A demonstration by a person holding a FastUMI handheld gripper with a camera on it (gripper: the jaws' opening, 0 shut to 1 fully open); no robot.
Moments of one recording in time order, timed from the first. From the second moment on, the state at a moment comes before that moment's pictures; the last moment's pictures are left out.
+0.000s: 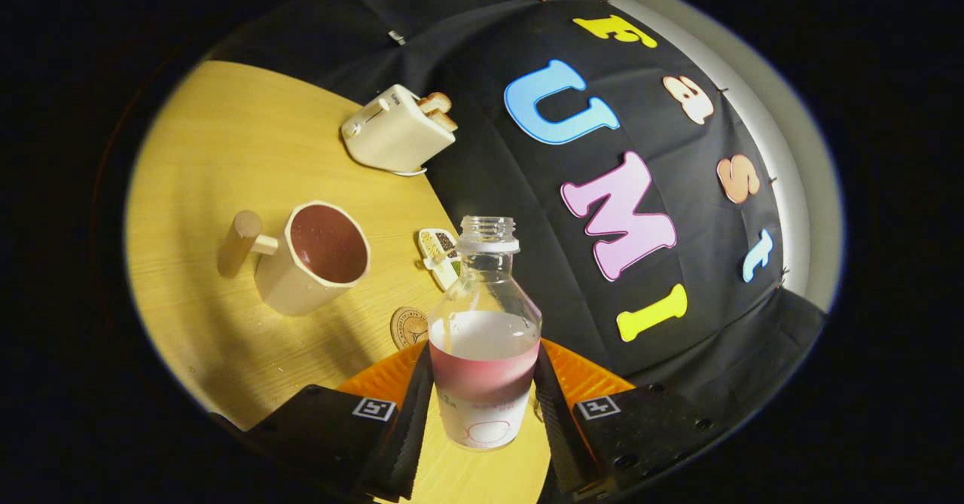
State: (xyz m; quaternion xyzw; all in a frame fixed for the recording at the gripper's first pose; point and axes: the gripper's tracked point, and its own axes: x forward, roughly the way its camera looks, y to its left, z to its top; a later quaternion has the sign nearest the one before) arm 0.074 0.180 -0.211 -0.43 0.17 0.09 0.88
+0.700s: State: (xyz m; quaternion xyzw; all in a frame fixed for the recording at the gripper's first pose) arm 0.079 0.195 -0.247 -0.58 0.18 0.14 0.78
